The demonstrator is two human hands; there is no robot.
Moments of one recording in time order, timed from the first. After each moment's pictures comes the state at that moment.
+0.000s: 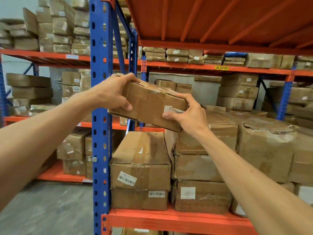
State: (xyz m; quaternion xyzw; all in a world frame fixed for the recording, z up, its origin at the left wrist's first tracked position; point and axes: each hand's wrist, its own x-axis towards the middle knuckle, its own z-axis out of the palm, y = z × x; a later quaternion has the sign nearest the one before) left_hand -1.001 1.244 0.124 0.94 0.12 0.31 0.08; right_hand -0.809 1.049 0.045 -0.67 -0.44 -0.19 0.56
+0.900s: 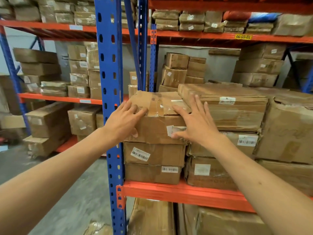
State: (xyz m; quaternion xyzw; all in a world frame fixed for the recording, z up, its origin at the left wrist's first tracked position) left_hand -0.970 1.282 -0.048 0.93 0.17 0.22 -0.23; right_hand -0.806 1.076 -0.041 -0.85 -0.46 -0.25 0.06
